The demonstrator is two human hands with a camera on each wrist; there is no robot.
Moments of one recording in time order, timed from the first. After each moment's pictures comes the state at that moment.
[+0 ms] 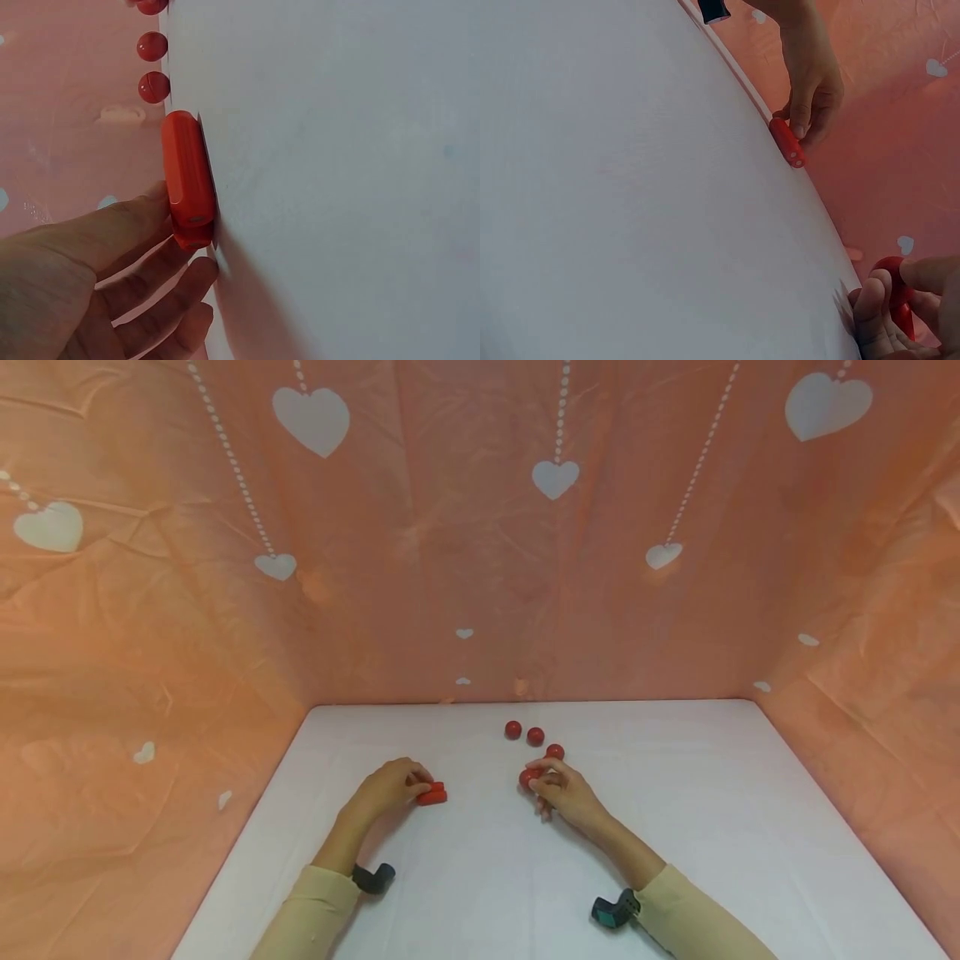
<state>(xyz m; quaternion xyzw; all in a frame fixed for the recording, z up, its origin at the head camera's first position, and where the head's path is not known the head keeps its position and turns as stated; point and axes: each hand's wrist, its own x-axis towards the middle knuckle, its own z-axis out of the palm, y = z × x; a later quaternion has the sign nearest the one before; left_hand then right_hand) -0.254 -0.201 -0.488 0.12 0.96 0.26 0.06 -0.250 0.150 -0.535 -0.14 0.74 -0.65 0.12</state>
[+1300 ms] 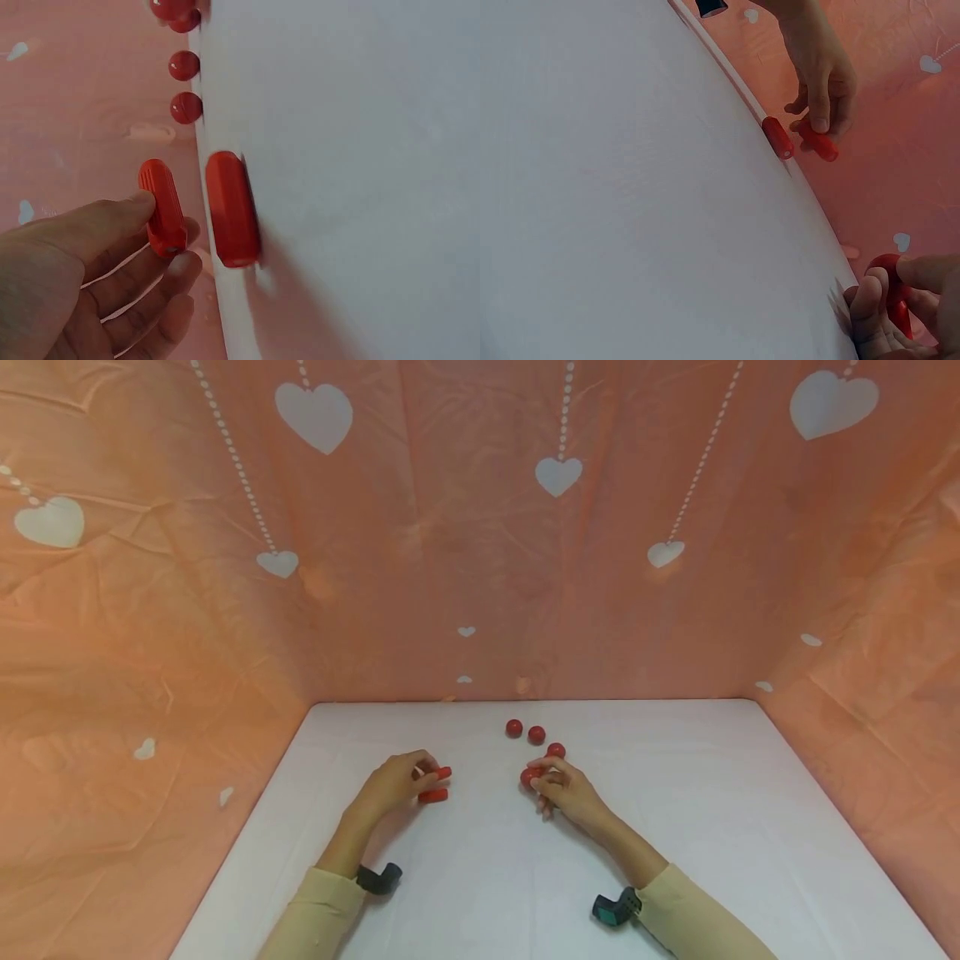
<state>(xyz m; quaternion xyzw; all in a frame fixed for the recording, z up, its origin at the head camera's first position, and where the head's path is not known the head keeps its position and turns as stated) -0.249 -0.189 -0.479 0.09 0.94 0.31 0.06 -0.251 0.151 -0.533 -0.14 0.73 -0.65 0.14</state>
